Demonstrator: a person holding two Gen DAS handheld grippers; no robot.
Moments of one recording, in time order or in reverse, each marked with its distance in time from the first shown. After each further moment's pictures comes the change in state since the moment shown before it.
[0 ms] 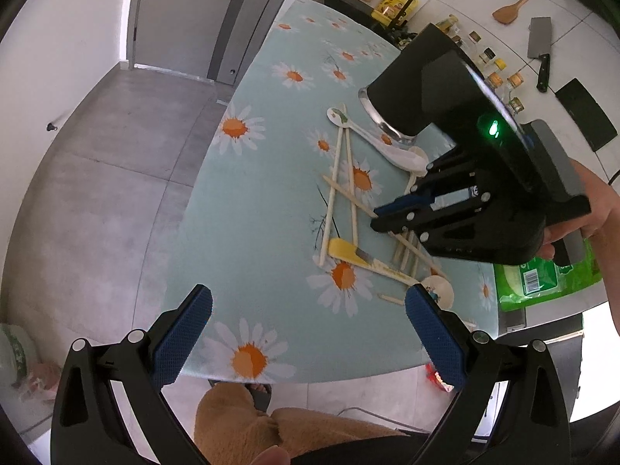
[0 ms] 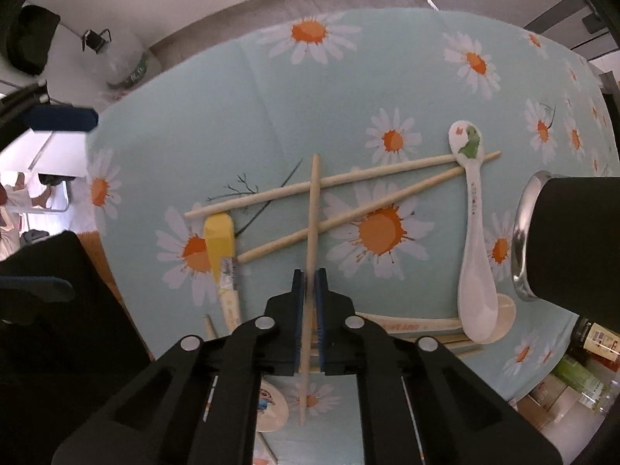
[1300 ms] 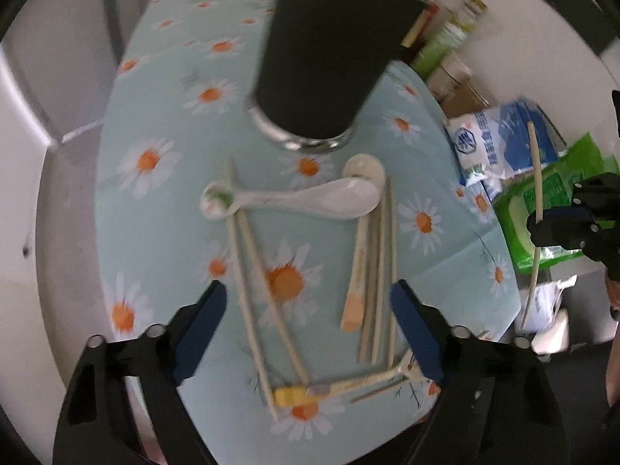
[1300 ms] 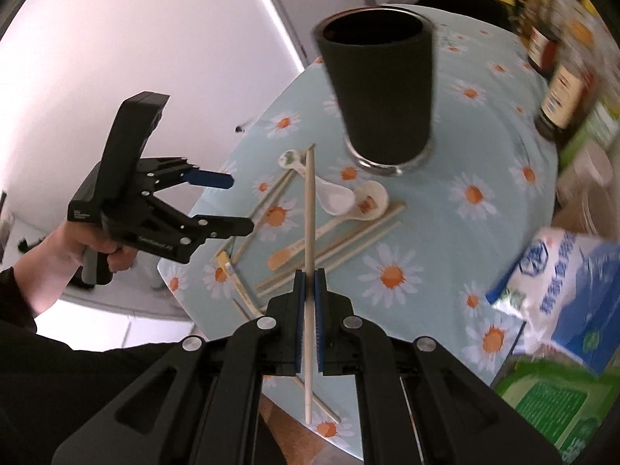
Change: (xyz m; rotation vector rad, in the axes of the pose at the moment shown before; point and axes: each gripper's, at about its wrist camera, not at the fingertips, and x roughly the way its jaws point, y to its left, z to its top) left arm 0.089 -0.105 0.115 0.465 0.251 0.039; right arm -0.115 -0.082 -0.204 0.683 -0.558 0.264
